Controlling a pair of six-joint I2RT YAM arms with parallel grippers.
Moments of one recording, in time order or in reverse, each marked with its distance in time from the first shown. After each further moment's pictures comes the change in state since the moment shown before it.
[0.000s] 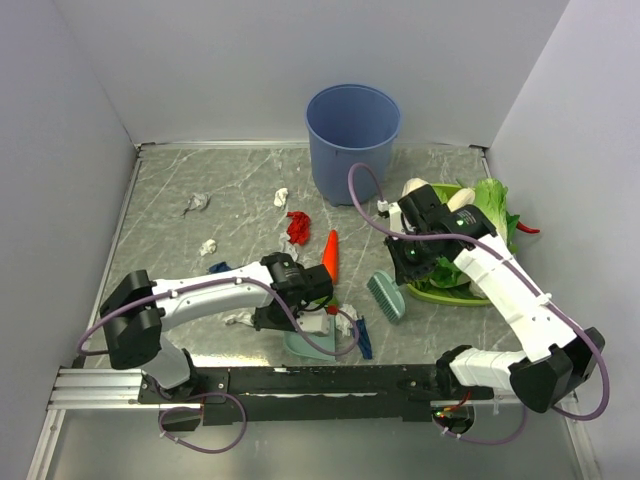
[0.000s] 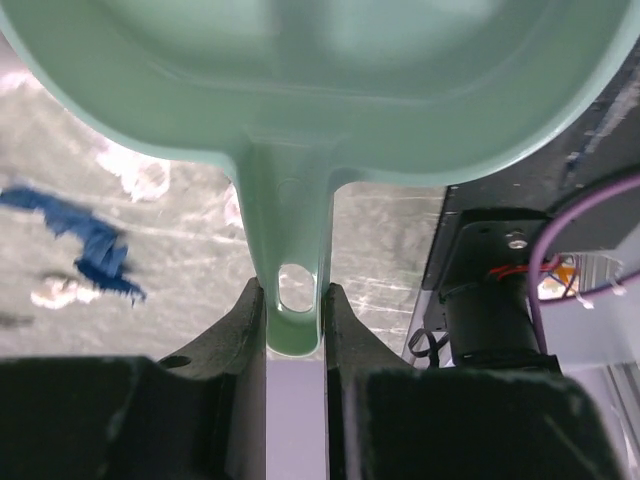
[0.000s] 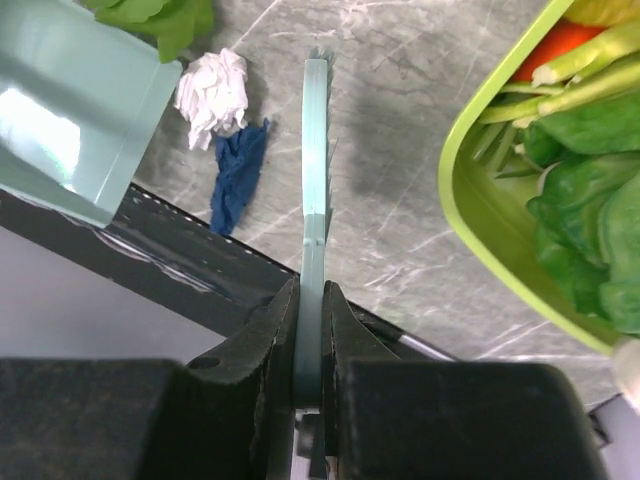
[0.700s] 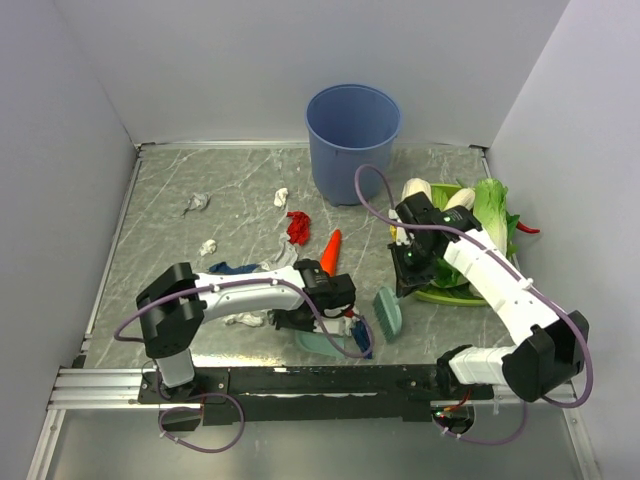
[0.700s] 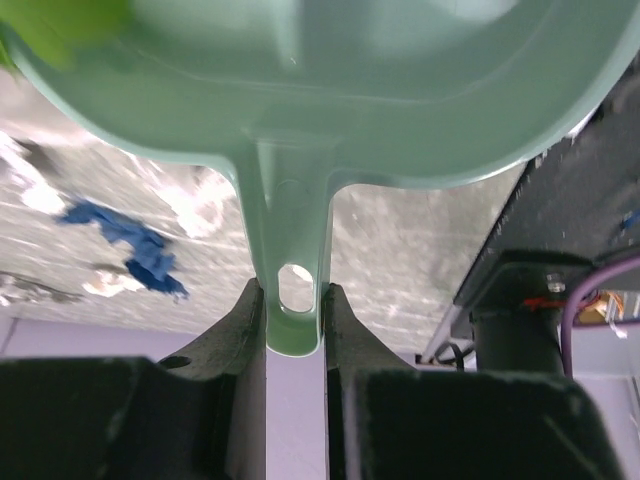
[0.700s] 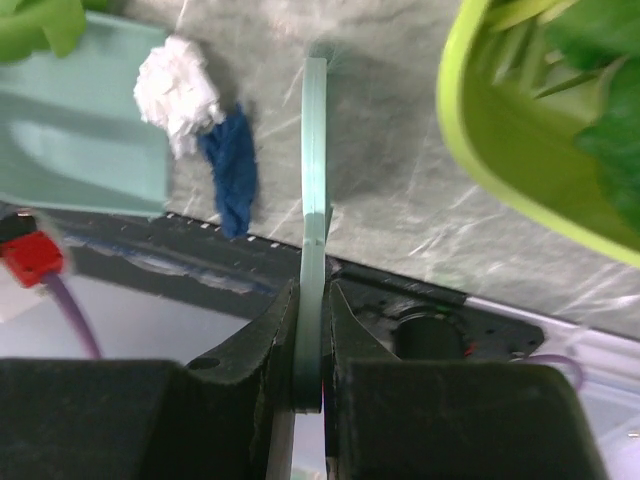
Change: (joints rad) left arm -0.061 0.166 0.075 0.039 -0.129 -0.062; right arm -0.056 0.055 -0.115 0.006 -0.003 0.226
